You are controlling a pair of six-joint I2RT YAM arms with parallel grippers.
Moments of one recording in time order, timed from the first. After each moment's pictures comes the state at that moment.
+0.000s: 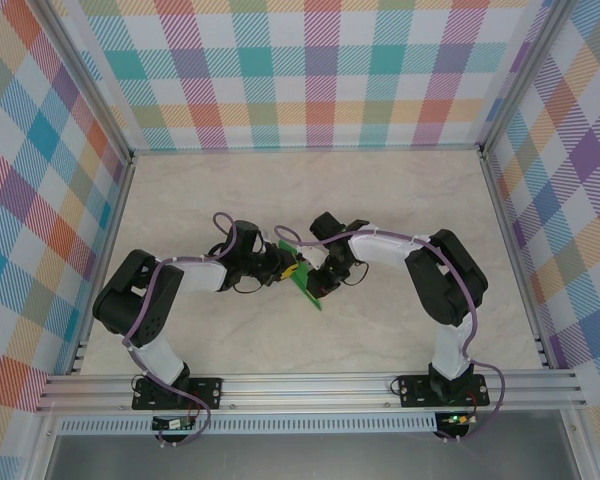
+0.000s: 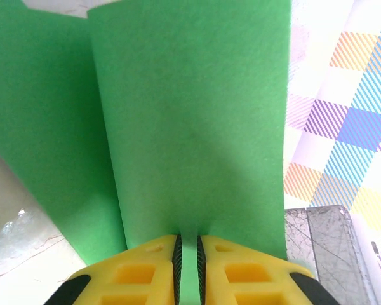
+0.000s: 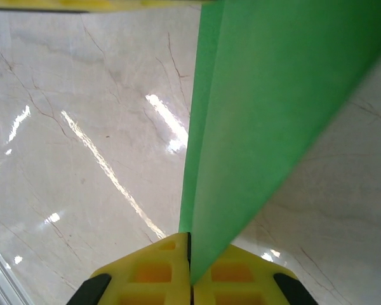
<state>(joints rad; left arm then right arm) -0.48 1.70 0.72 0.26 0.59 -1.21 0.70 1.91 1.22 -0.73 -0.46 -0.05</state>
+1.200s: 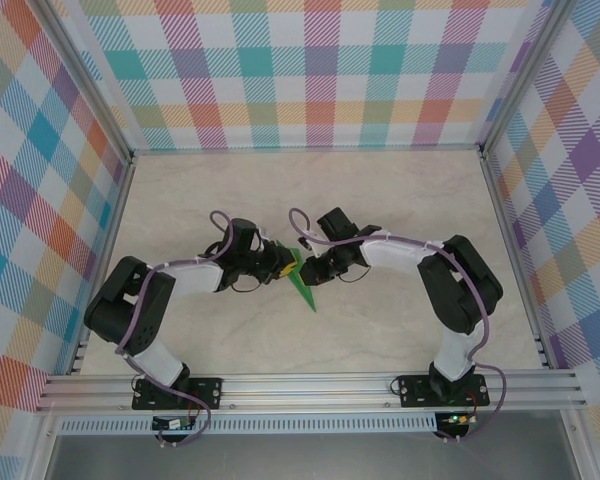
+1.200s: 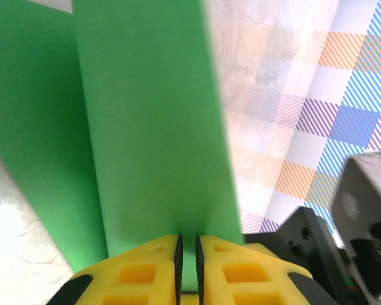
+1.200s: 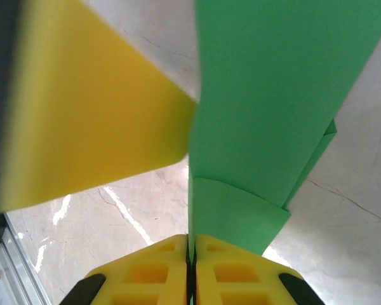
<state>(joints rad) -0.48 1.63 0.71 0.21 0.58 -1.19 0.68 1.82 1.10 -0.40 -0.54 0.22</state>
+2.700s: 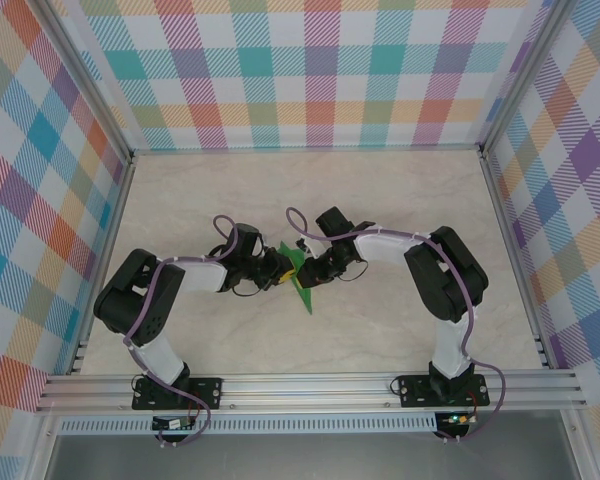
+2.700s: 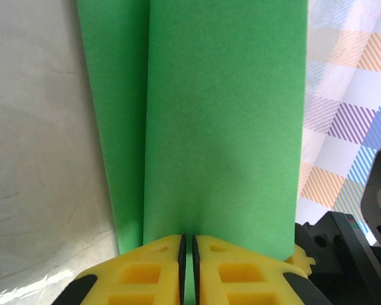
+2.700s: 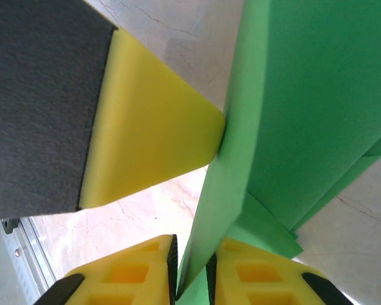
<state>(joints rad) -0.48 1.71 0.71 0.21 0.57 -1.17 0.65 1.92 1.17 -0.46 -0.66 0.16</state>
